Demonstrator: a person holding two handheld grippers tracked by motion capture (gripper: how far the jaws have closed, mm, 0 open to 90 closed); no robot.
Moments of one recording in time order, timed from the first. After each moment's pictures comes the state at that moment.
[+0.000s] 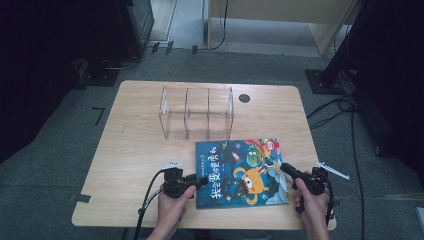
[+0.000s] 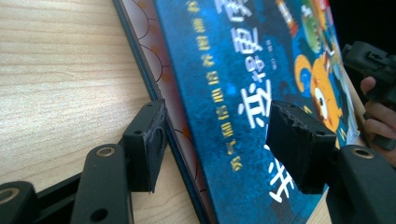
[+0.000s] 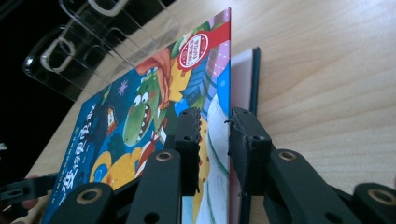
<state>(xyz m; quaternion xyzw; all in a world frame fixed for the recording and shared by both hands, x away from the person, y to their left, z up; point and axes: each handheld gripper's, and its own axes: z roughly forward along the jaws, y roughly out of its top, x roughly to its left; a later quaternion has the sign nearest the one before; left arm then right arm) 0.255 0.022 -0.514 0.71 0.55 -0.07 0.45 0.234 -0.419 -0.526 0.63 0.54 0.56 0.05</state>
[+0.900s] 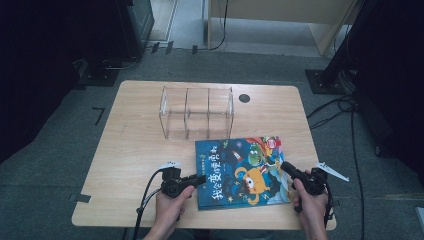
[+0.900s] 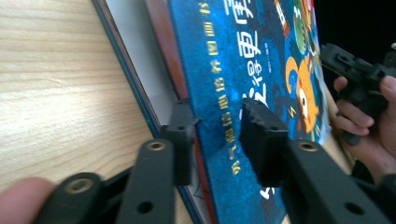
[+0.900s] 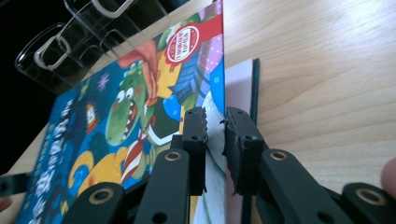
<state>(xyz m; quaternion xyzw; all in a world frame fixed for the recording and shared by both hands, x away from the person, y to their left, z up) 0.255 0.029 -0.508 0.70 0.53 -0.09 0.47 0.232 -0.413 -0.524 0.62 0.54 0.56 0.10</state>
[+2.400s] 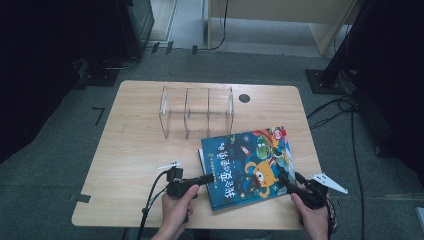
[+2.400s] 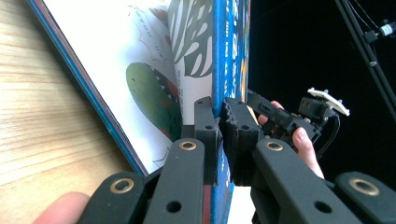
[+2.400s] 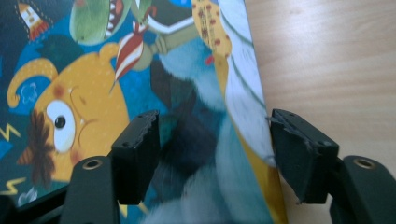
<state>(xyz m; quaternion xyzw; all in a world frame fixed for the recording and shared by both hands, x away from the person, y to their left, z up) 0.251 0.018 -0.506 0.63 0.51 -0.20 0.55 0.196 -0.401 -0.524 0.62 0.60 0.47 0.19</state>
